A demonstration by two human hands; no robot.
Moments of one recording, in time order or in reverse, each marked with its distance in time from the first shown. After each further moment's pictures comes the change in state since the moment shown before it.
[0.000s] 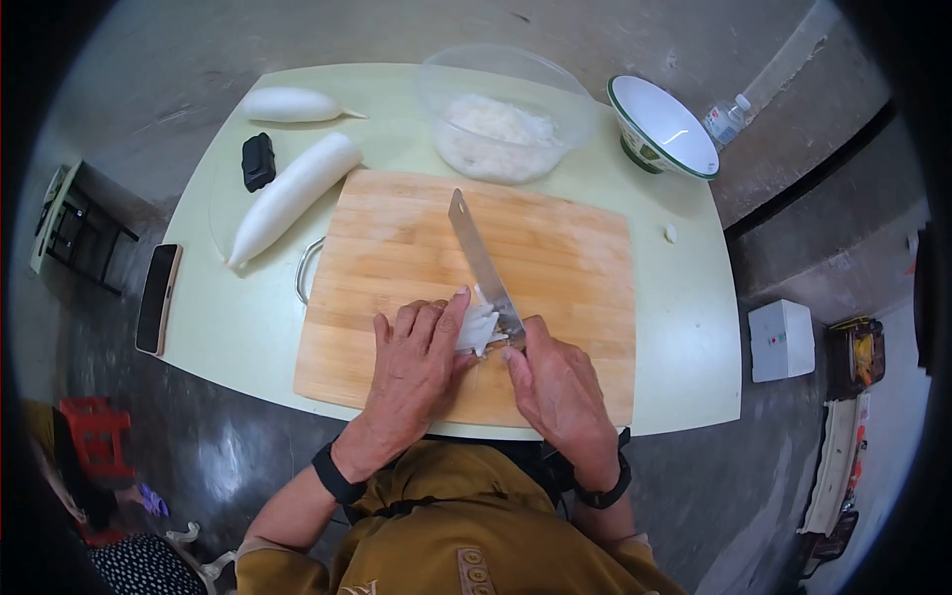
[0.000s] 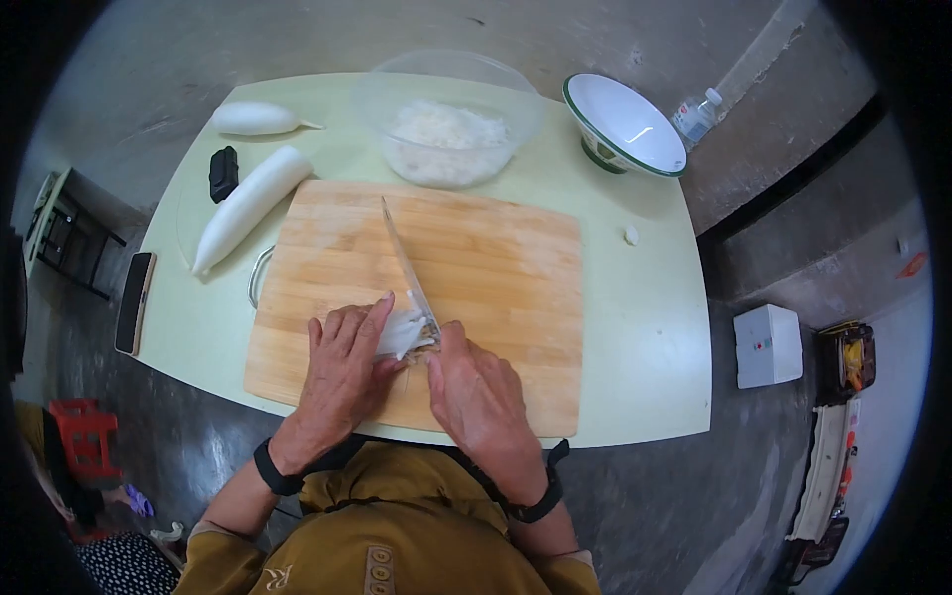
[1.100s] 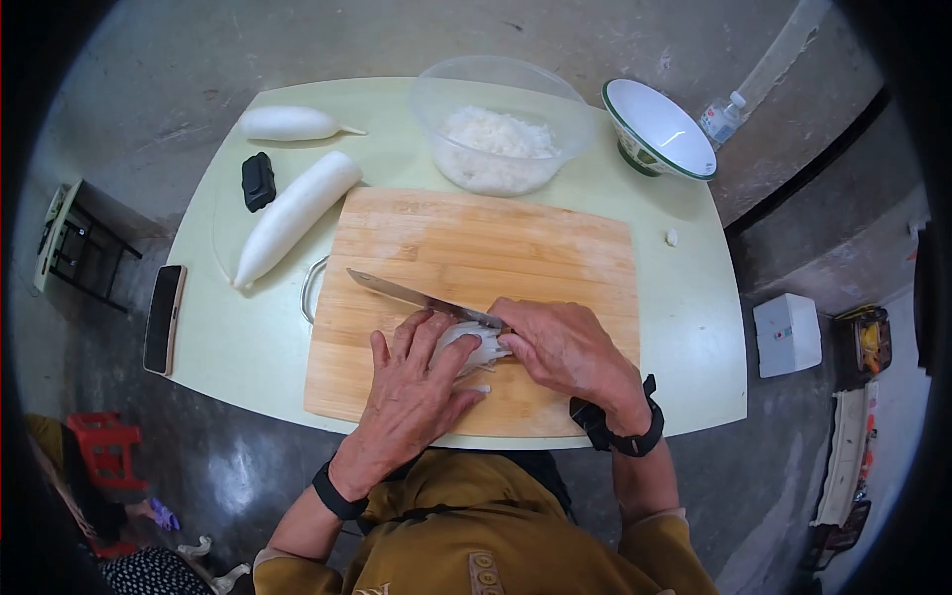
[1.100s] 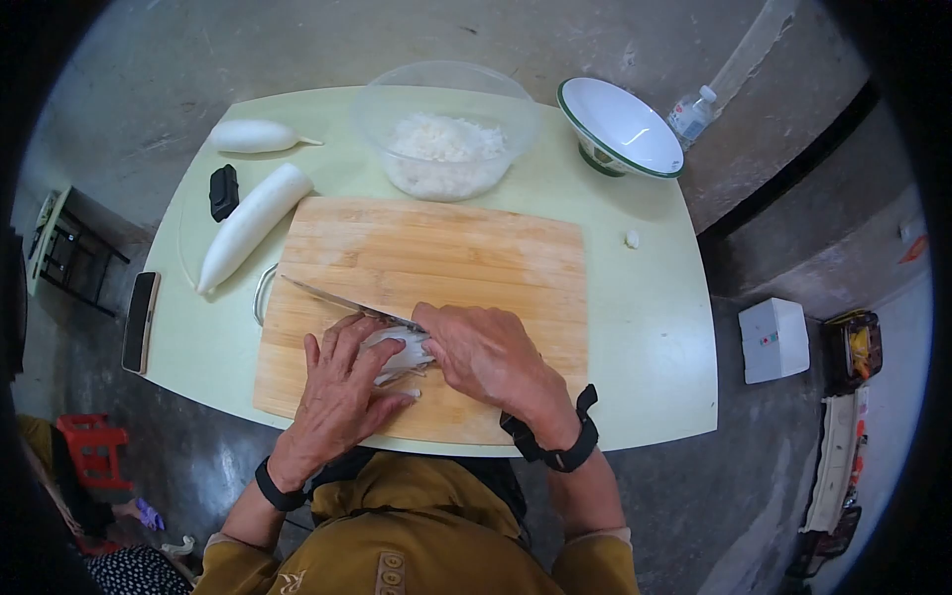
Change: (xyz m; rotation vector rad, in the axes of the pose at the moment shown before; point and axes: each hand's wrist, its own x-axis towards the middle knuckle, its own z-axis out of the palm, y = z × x) left_hand -0.003 -0.003 -0.020 -0.067 -0.119 0.046; right_hand 0.050 0.028 -0.017 -0.058 -0.186 -0.308
